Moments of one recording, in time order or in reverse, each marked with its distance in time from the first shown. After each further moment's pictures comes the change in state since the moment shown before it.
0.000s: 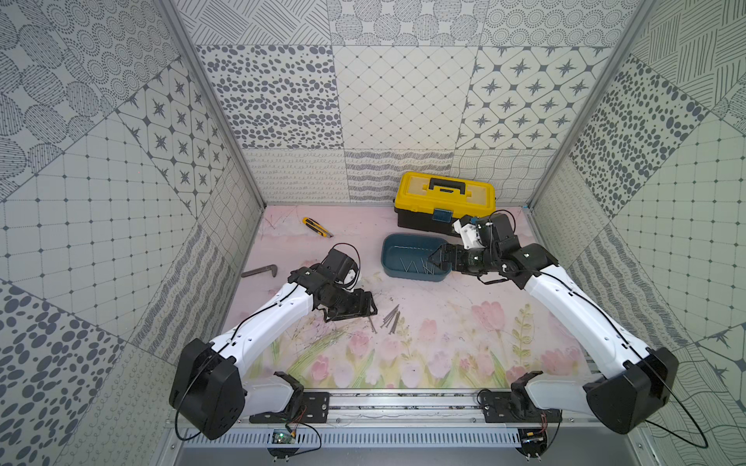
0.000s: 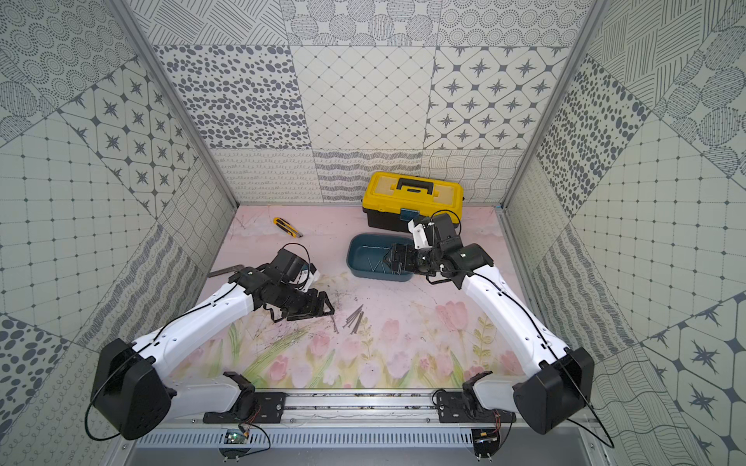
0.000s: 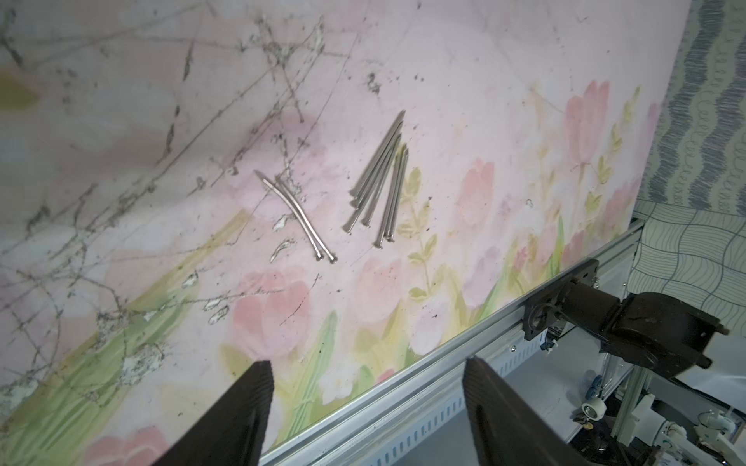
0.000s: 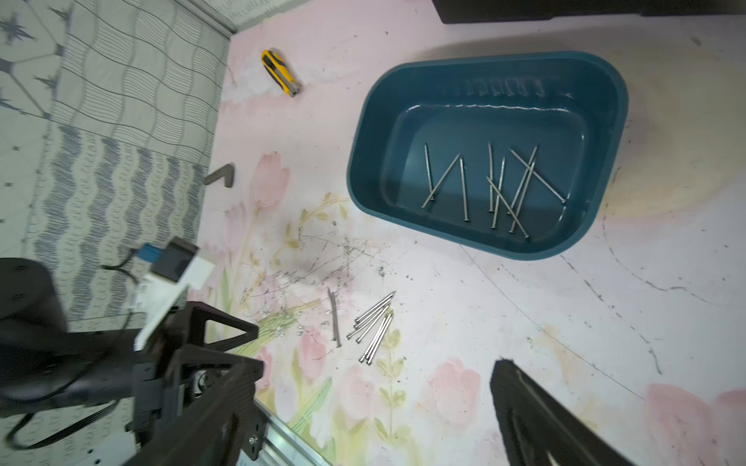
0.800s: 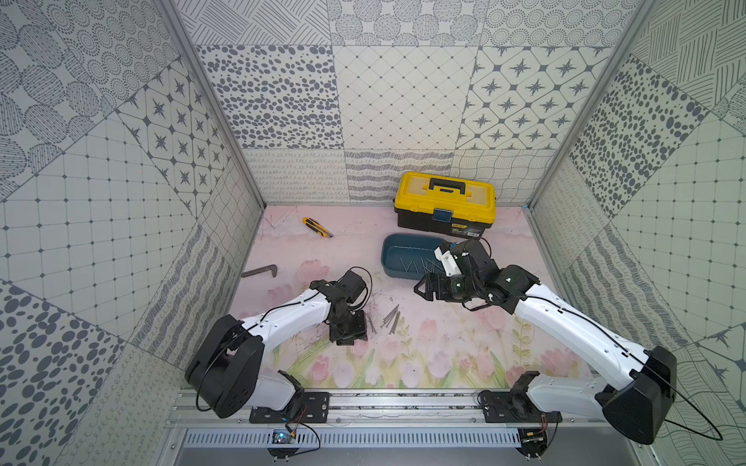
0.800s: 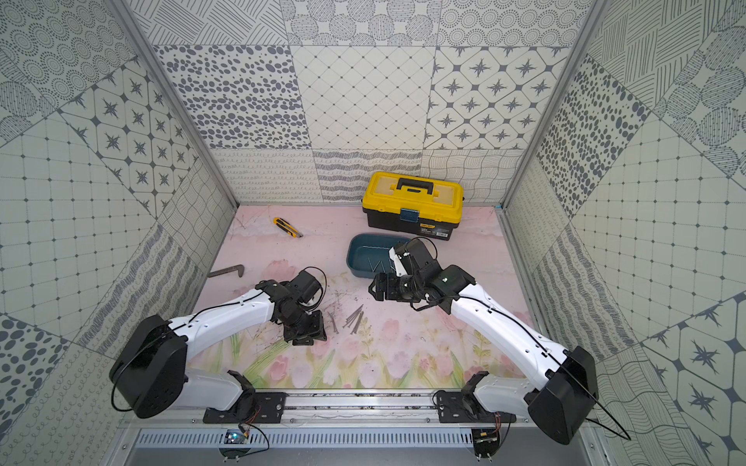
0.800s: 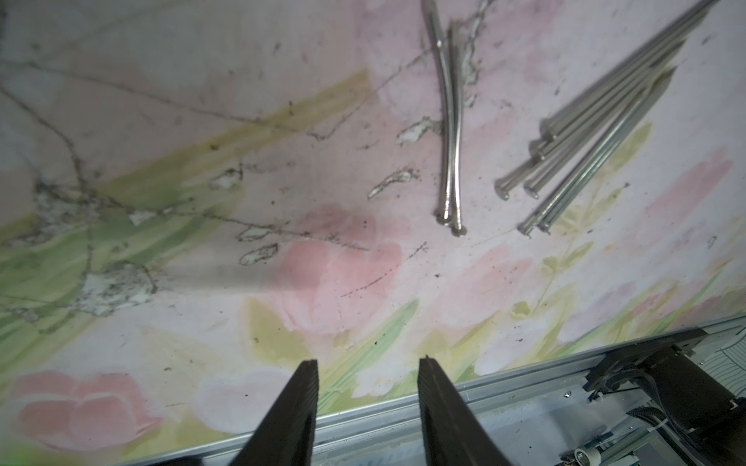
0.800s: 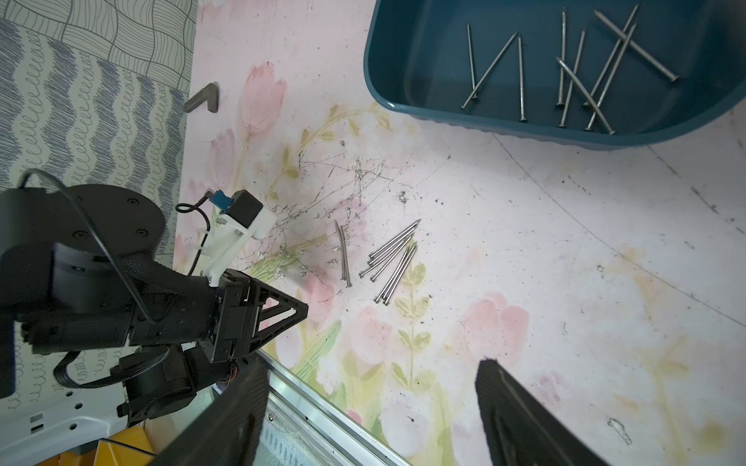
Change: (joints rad) left arm -0.100 0.153 -0.105 0.028 -0.078 -0.261; right arm 0.248 -0.016 -0.148 0.027 0.119 0.125
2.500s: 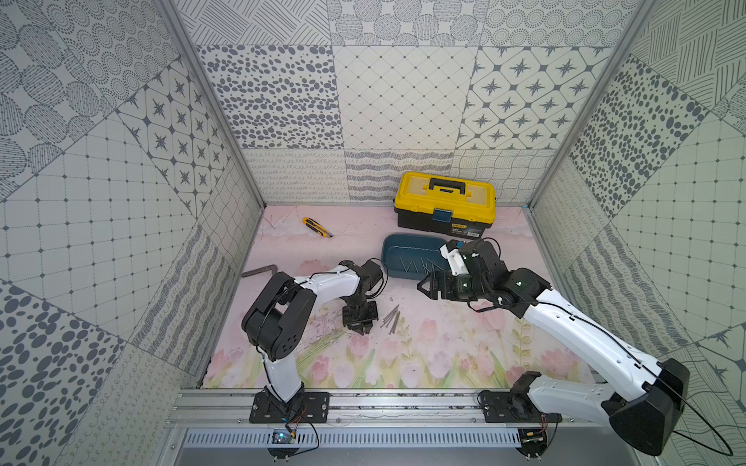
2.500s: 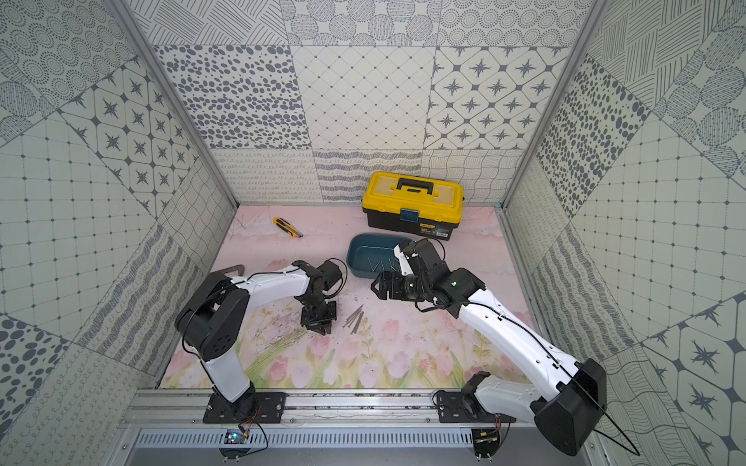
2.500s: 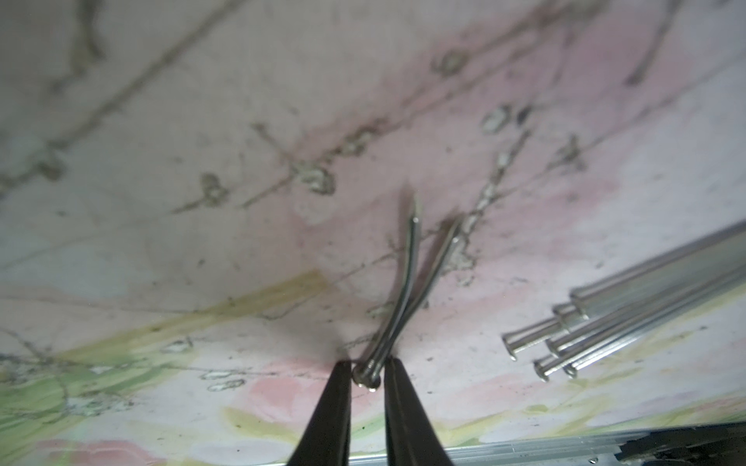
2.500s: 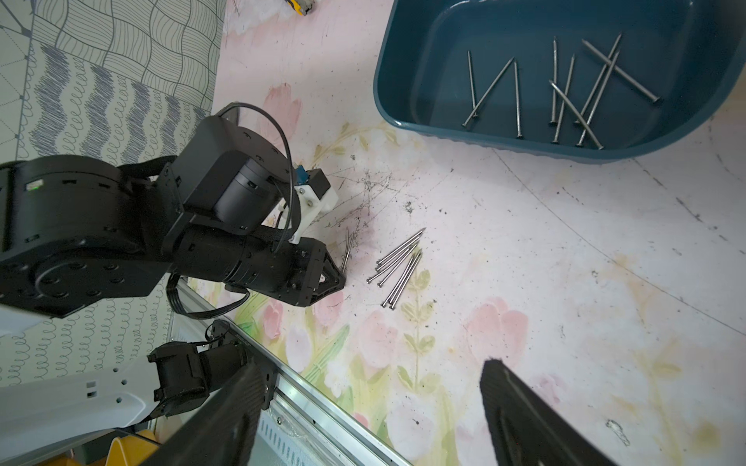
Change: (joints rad) left arm 0.007 0.376 0.260 -0.092 -0.063 0.056; right arm -0.024 -0.063 -0.013 0.006 -0.013 -0.005
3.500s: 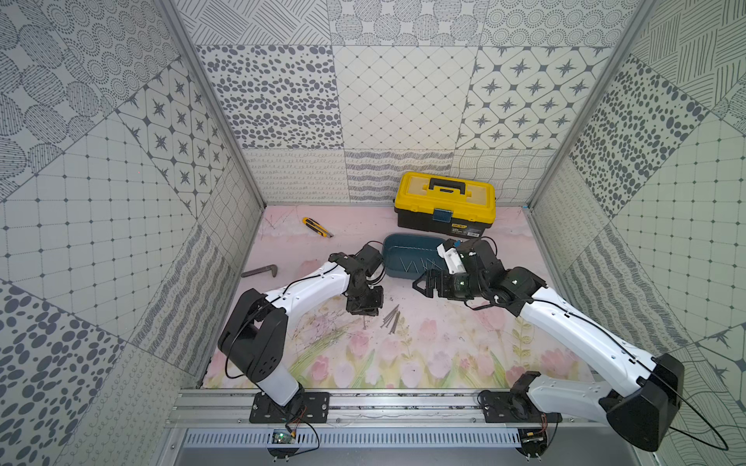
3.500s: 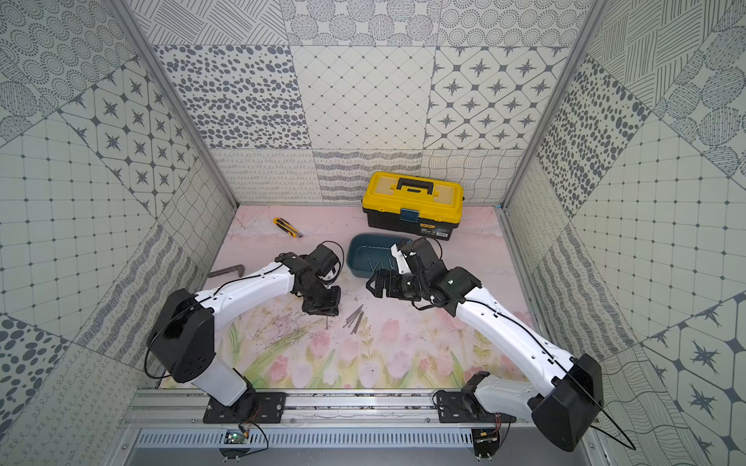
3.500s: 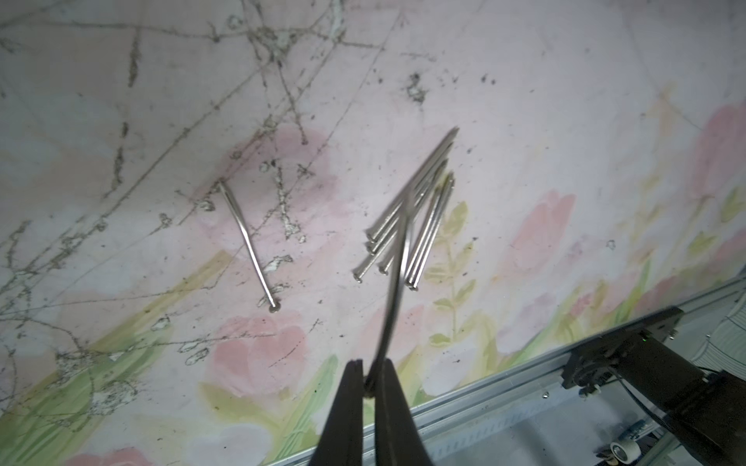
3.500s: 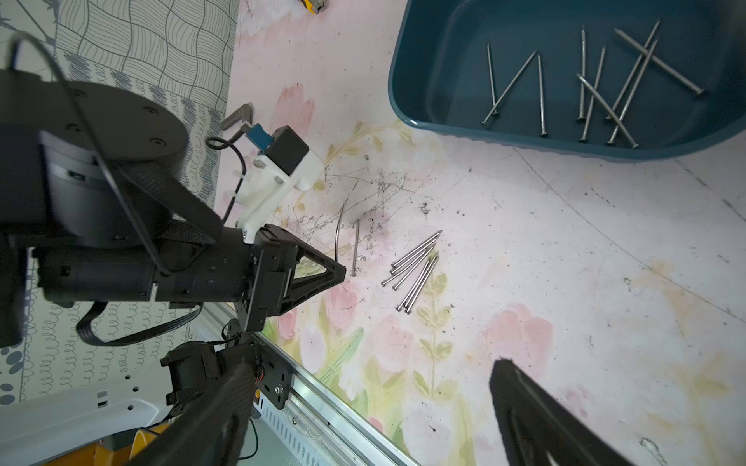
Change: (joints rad) left arm -0.021 -0.212 0.070 0.039 0.067 0.124; right arm -0.001 0.025 -0.002 0.050 -0.033 0.042
